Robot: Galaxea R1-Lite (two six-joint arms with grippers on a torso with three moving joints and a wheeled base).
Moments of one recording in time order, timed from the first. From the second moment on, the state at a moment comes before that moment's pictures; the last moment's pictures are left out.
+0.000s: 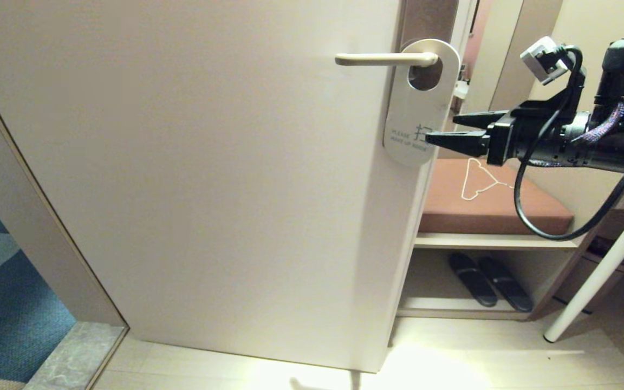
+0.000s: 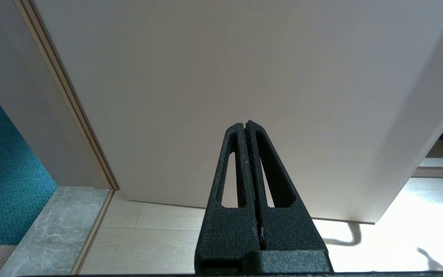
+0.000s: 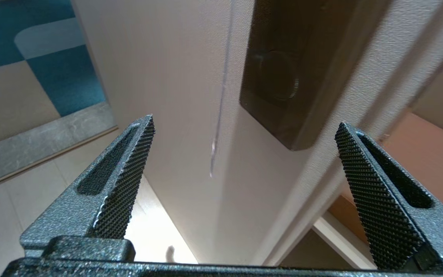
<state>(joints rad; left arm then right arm) 0.00 0.00 0.00 0.01 0.01 -0.01 0.16 1.70 -1.27 -0.28 0.60 -0.14</state>
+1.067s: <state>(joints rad) 0.00 0.00 0.00 0.01 0.01 -0.01 0.21 1.82 -1.44 -0.28 0.67 -0.10</state>
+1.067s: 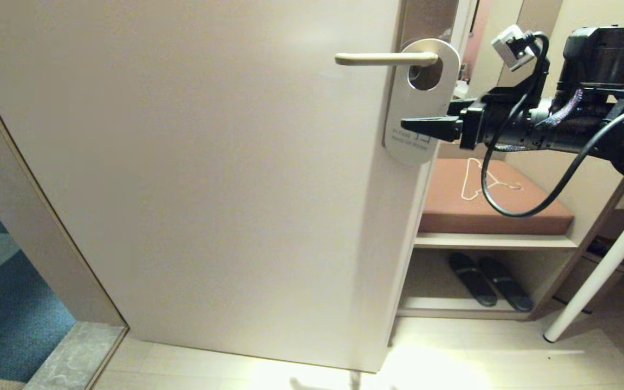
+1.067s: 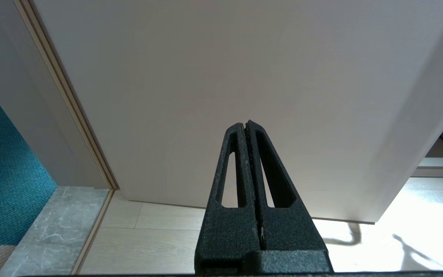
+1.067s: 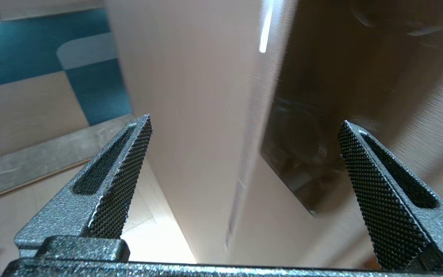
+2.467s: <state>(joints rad) 0.00 0.00 0.00 0.01 0.01 -0.01 0.24 1.88 -1.45 -0.39 0.64 -0.10</state>
